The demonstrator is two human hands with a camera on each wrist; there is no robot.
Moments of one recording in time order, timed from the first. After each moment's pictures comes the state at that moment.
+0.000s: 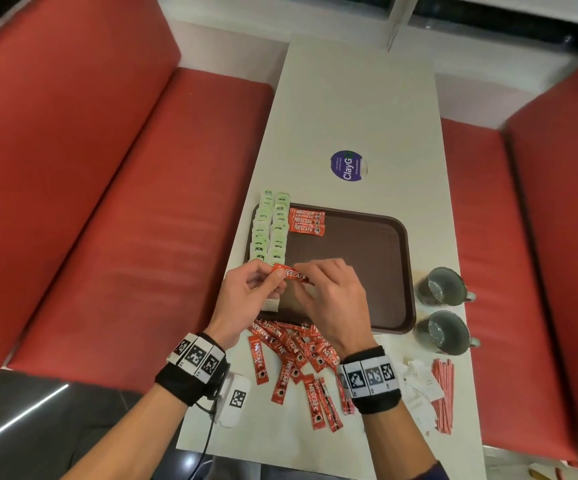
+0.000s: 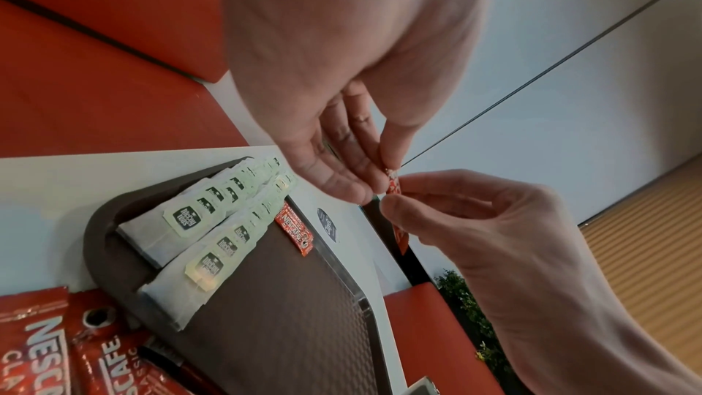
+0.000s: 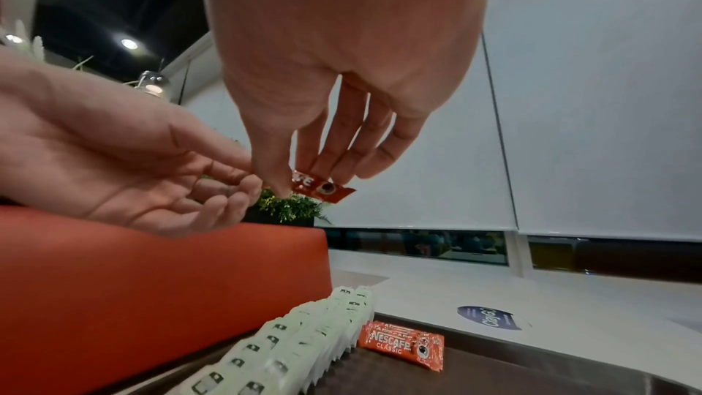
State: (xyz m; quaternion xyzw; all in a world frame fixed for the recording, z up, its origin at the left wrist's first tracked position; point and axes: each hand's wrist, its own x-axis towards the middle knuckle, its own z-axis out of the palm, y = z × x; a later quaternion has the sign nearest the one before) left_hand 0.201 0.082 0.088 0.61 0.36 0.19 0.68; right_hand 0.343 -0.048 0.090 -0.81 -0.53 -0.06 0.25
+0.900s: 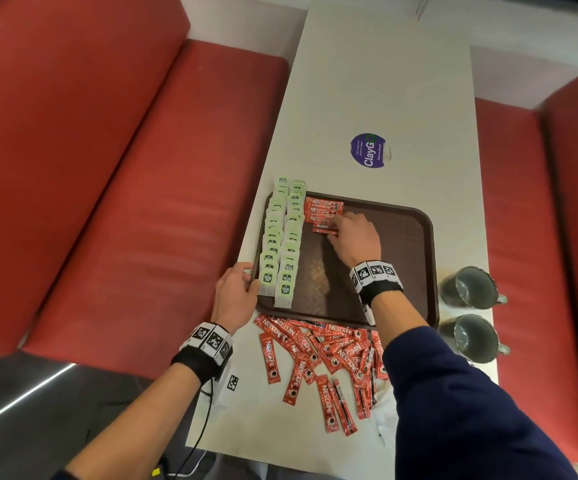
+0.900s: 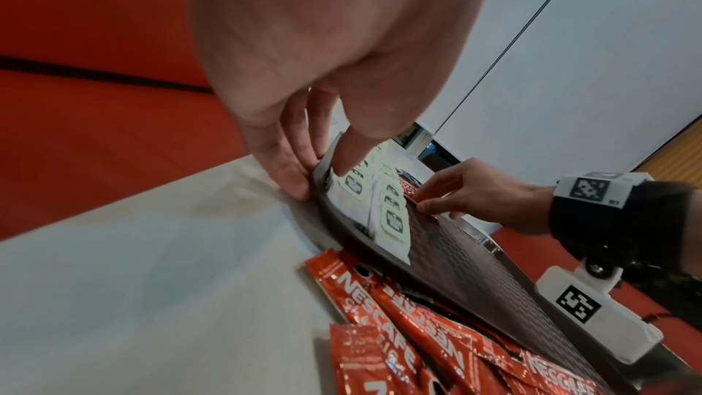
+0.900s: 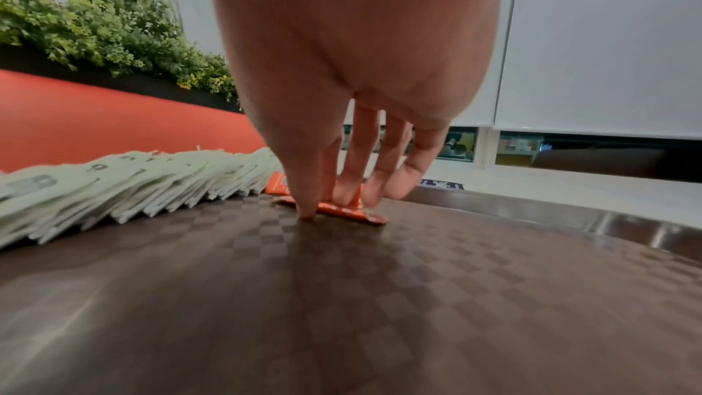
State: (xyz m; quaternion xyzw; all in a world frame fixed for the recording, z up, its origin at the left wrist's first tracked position) left_hand 0.188 0.131 -0.037 0.75 0.51 0.07 0.43; right_hand 0.472 0.051 -0.011 -0.88 -0.46 0.09 0.06
